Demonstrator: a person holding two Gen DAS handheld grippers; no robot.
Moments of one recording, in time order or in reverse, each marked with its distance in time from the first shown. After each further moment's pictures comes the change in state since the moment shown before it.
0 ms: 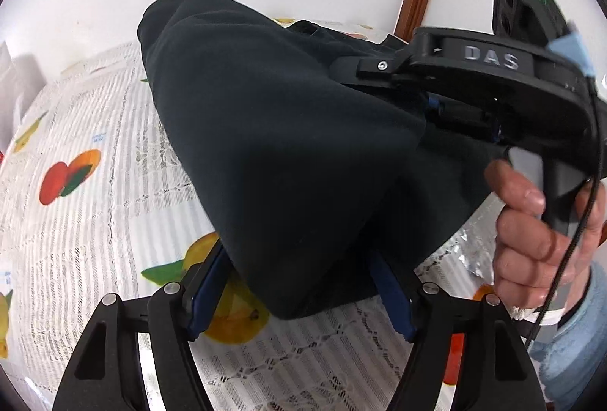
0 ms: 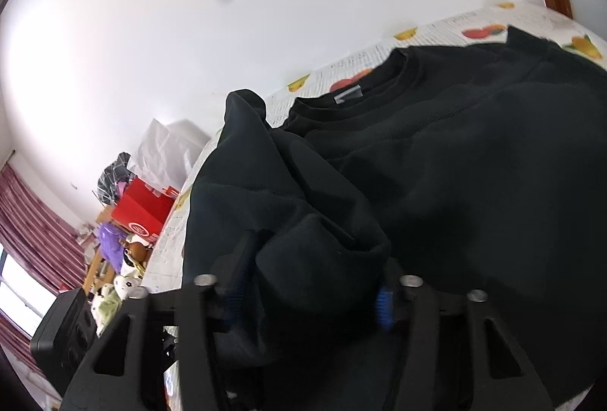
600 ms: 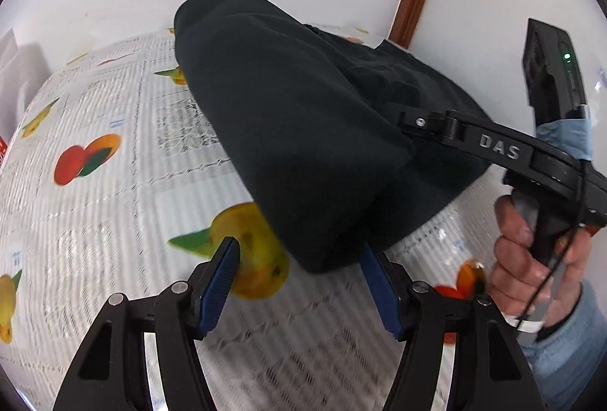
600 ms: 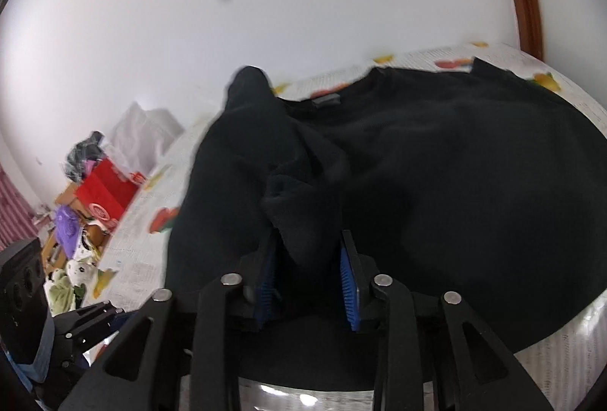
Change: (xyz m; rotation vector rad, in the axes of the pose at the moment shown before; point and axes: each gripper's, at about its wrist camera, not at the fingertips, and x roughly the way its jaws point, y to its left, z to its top) left arm -0.032 0.024 -0.021 -0.015 0.007 -0.044; right arm -0.028 0.013 -0.037 -0.101 -0.061 -0.208
